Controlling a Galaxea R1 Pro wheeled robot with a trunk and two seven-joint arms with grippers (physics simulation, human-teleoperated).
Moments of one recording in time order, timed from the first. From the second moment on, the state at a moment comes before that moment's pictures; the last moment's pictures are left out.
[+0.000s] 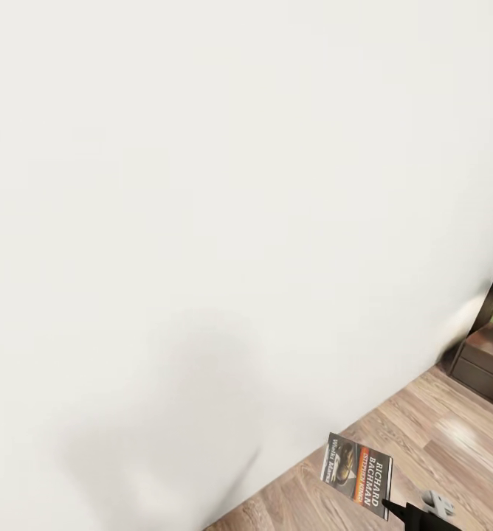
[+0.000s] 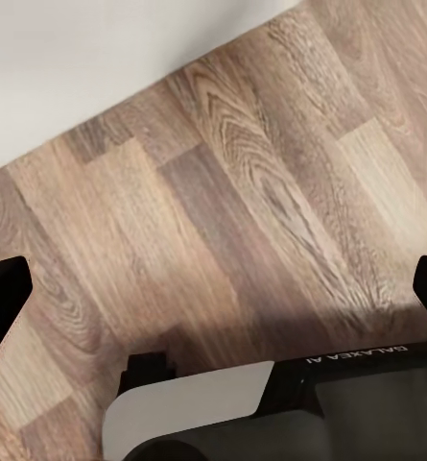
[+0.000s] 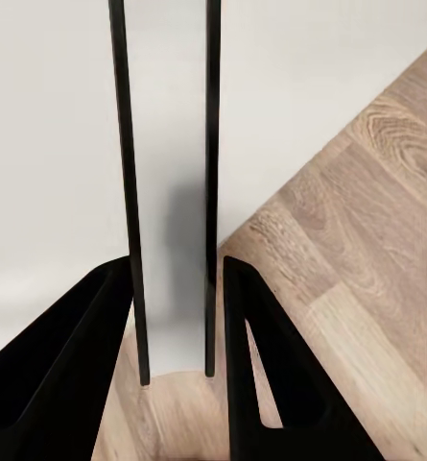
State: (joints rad) left arm -0.23 0.04 0.47 -0.05 -0.45 -0.27 -0.23; right arm -0.43 -0.38 -0.01 -0.11 -0.49 0.09 0.85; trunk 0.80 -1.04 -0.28
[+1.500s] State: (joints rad) left arm -0.23 0.04 0.47 -0.05 -0.45 -0.27 -0.23; right arm -0.43 -0.38 -0.01 -0.11 -0.49 0.10 0.86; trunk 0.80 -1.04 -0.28
